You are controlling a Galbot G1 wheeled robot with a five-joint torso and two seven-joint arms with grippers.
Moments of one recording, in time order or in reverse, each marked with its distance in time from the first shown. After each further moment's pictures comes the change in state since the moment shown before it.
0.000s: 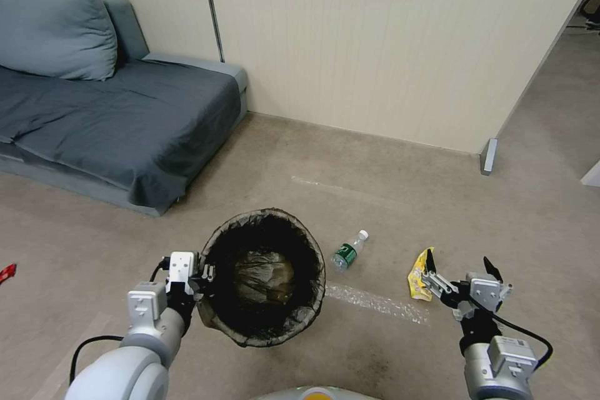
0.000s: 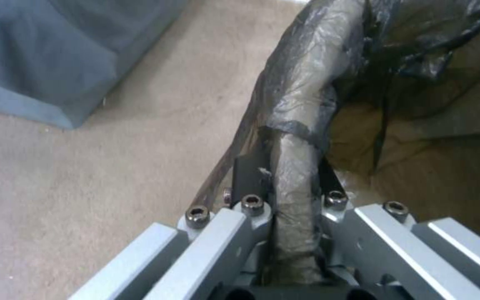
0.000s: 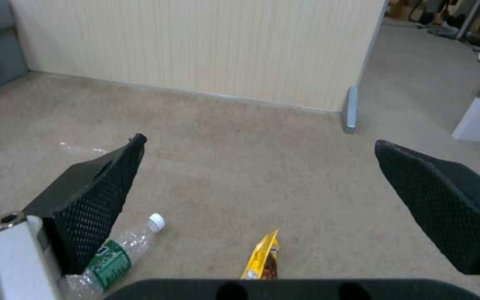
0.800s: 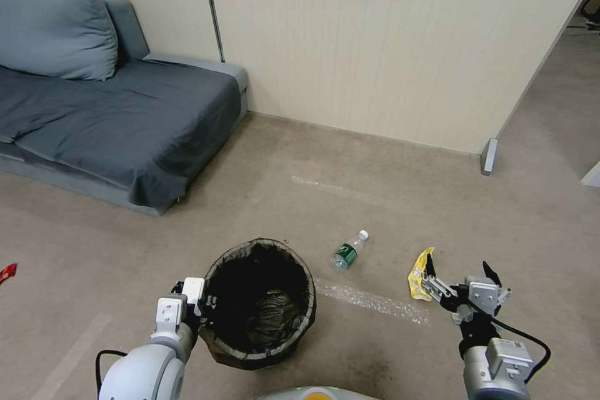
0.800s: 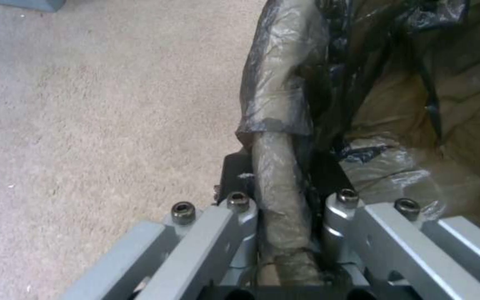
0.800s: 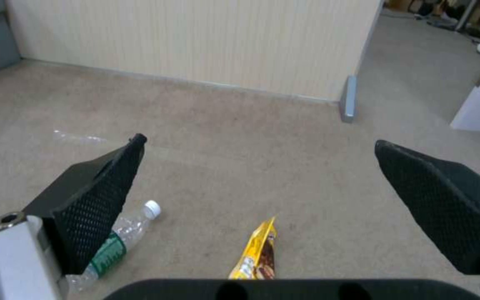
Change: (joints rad) left arm -0.090 -0.012 0.044 0.301 0.173 0.082 0.048; right arm 0.000 0.000 0.001 -0.032 -0.002 0.005 0.006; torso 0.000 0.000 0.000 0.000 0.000
